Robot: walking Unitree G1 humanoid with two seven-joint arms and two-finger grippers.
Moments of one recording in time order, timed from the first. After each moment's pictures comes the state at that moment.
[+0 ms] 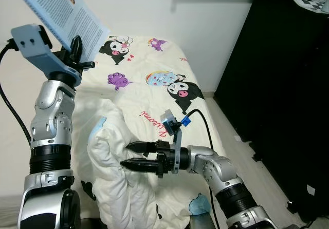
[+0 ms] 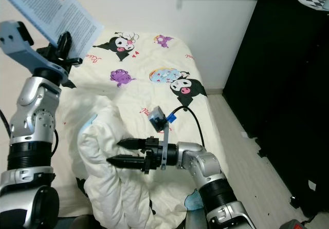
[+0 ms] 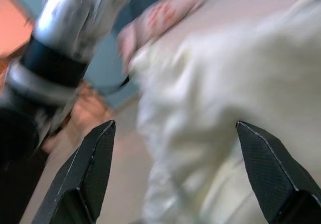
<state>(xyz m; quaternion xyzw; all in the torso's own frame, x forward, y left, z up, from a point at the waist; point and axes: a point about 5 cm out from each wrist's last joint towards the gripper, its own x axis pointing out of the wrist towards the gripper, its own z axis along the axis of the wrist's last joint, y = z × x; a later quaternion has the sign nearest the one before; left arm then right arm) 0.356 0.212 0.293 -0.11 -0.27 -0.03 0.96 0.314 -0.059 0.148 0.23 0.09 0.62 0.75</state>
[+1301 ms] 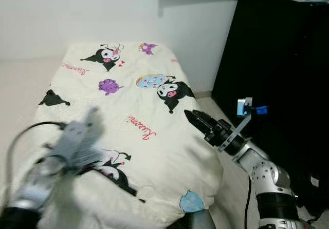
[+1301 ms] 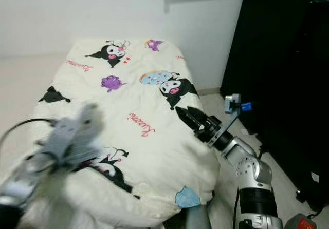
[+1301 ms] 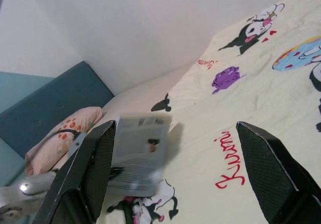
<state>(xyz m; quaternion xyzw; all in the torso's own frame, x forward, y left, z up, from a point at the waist) 0.276 0.295 0.111 0.38 0.28 0.04 0.88 0.318 -0.166 0.153 0.30 0.01 0.40 0.87</state>
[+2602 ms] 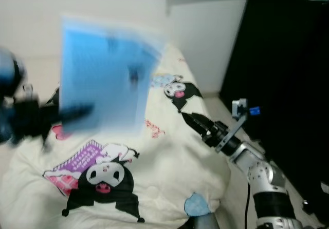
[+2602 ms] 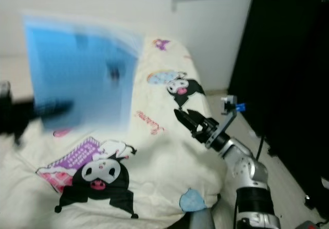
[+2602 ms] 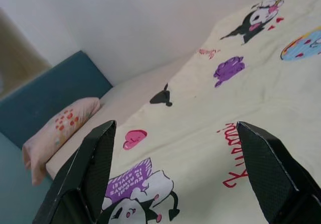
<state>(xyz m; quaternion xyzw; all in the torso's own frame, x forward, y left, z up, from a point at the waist) 0.248 0.241 0.303 -0.01 -0.14 -0.35 0.93 0.323 -0.162 0.145 0.29 0.02 0.38 0.88</state>
